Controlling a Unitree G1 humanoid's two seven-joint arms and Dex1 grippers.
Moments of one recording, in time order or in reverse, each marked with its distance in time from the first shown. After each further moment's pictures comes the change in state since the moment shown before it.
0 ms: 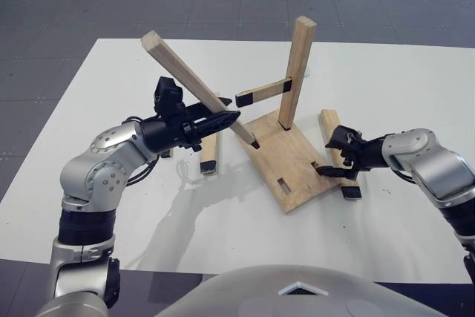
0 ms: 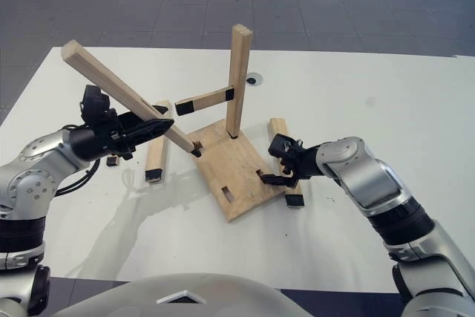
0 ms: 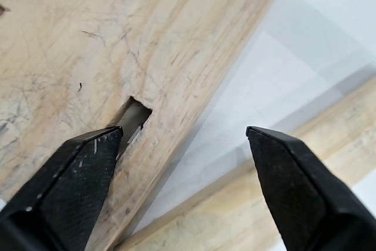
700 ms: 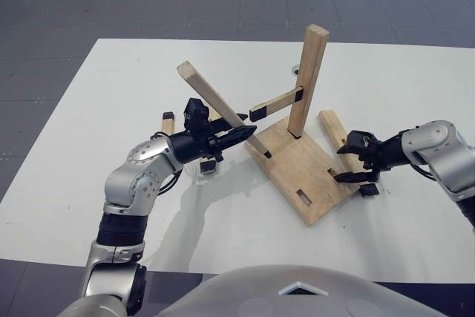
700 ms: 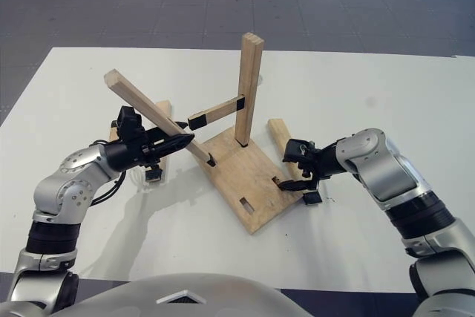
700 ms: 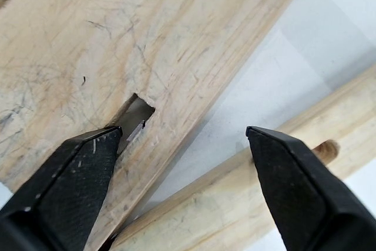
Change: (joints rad) left arm 0.037 -0.188 -0.077 0.089 0.181 -0.107 -0.001; right arm -0.023 -0.083 0.007 0.154 -0.091 -0.223 0.241
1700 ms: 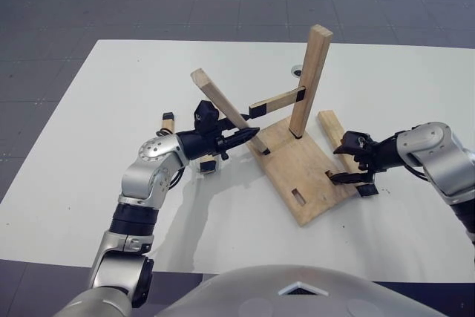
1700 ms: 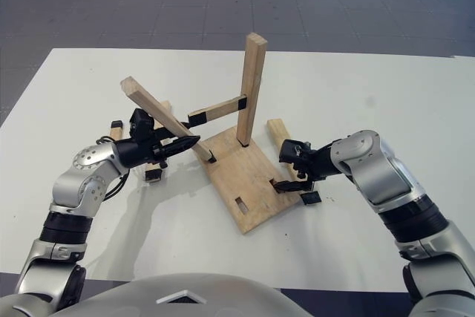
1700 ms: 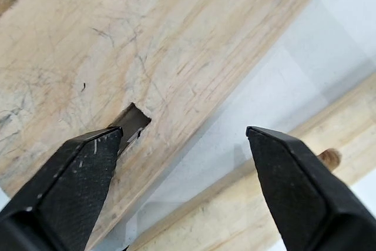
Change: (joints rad) left arm -0.061 -0.014 -0.075 0.125 0.155 -0.131 -0.045; right arm 0.022 0.042 -0.033 -0.082 -0.027 0.082 -0.011
